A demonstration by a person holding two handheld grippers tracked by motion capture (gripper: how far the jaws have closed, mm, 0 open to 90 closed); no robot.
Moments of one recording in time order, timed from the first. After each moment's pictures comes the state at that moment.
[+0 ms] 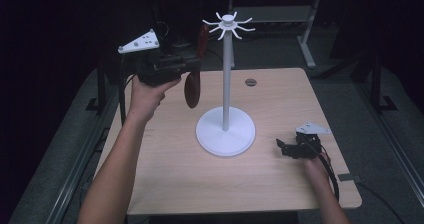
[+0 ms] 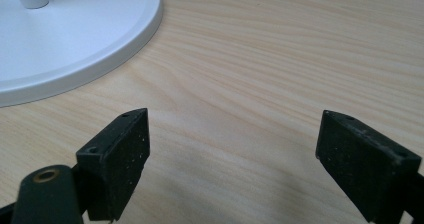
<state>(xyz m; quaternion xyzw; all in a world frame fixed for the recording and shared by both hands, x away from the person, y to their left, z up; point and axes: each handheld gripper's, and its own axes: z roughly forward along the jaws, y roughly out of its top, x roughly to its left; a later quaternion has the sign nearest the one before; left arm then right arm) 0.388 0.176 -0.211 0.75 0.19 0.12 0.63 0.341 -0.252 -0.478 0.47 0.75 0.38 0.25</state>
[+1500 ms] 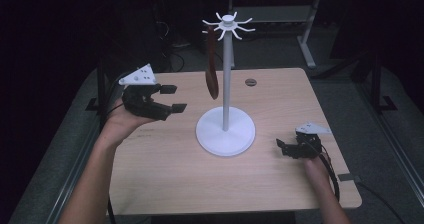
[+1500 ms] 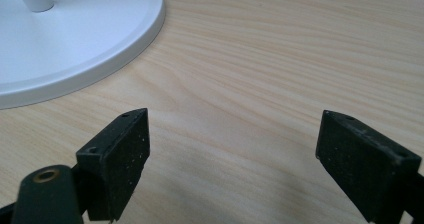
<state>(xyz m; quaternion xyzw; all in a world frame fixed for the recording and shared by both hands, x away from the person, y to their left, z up) 0.350 0.214 -0.258 0.85 0.19 0.15 0.47 0.341 -0.254 -0.478 0.47 0.75 0.39 0.24</state>
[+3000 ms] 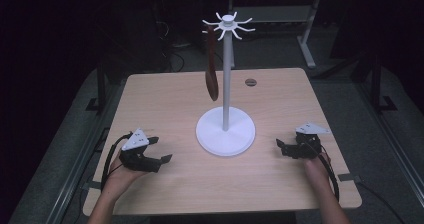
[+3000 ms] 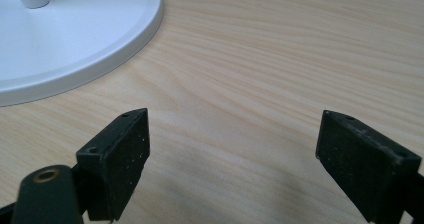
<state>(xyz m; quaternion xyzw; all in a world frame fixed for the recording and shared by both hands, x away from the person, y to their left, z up) 0.302 0.268 -0.425 0.84 0.30 0.16 0.43 0.341 -0.252 -0.479 0.47 0.75 0.38 0.25</state>
